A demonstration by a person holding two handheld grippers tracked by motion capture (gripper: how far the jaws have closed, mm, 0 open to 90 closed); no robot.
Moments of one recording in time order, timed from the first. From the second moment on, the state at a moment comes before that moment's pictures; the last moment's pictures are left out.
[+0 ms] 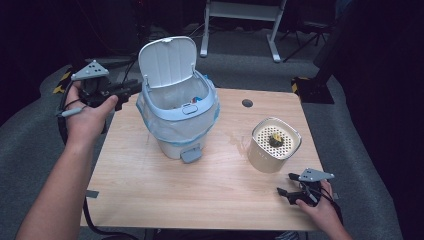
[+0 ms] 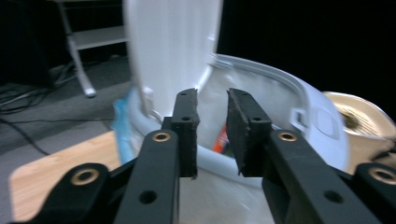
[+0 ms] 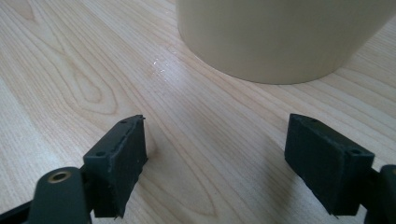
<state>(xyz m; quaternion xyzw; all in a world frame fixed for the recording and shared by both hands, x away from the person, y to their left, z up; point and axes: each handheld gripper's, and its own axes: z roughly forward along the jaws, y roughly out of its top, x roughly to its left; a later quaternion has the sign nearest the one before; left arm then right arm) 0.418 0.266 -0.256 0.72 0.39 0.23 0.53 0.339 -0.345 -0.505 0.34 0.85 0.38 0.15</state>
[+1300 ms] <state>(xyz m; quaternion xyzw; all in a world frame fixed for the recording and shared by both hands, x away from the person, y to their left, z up) 0.484 0.267 -0.238 0.67 0.42 0.22 0.57 0.342 -0.345 -0.504 0.34 0.85 0.38 0.15</state>
